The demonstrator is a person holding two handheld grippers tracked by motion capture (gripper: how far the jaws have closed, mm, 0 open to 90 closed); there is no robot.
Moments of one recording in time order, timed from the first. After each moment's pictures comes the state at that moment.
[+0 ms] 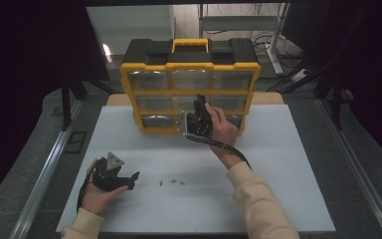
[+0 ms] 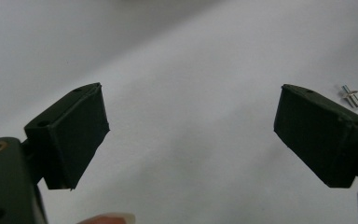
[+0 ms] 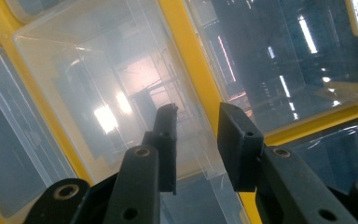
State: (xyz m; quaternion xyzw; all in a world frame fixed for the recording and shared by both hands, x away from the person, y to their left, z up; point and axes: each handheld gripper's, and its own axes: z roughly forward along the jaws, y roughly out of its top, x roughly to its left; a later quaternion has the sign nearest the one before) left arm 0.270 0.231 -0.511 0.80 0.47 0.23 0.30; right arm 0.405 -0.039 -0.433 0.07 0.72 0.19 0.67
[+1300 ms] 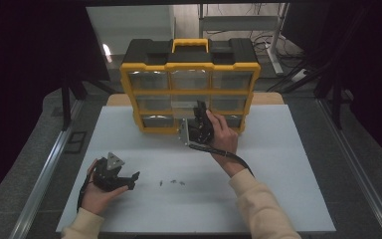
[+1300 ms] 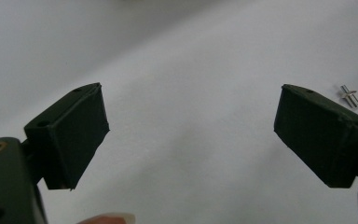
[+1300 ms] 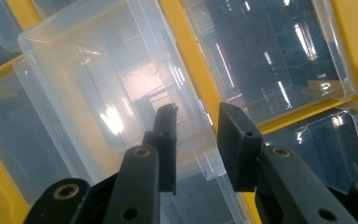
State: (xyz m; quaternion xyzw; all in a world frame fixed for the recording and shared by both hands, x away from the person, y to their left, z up) left arm 0.270 0.230 -0.511 0.80 0.47 0.23 0.29; right arm 0.383 -0.044 -0.437 0.07 0.71 0.20 0.67
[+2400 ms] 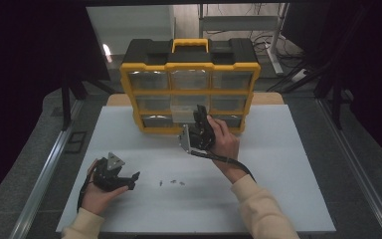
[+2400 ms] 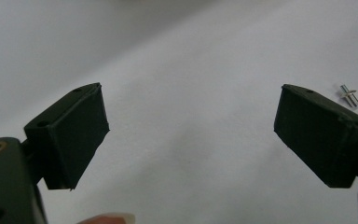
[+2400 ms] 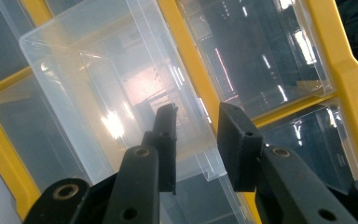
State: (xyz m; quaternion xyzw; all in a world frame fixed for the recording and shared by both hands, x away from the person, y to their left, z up) left arm 0.270 0.229 -0.511 0.80 0.47 0.23 0.29; right arm 0.365 -0.047 -0.438 0.06 0.71 0.21 0.67
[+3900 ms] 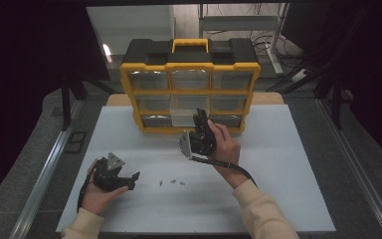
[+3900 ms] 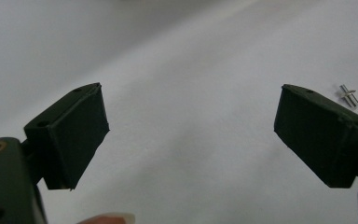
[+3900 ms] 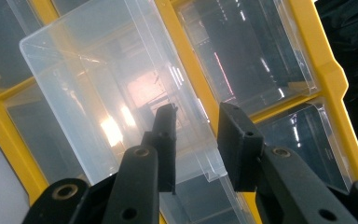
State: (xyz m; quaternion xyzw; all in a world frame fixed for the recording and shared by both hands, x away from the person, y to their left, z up) left arm 0.270 0.229 -0.511 0.80 0.47 0.23 0.29; right arm 0.349 -0.050 -0.439 0.06 0.70 0.22 0.67
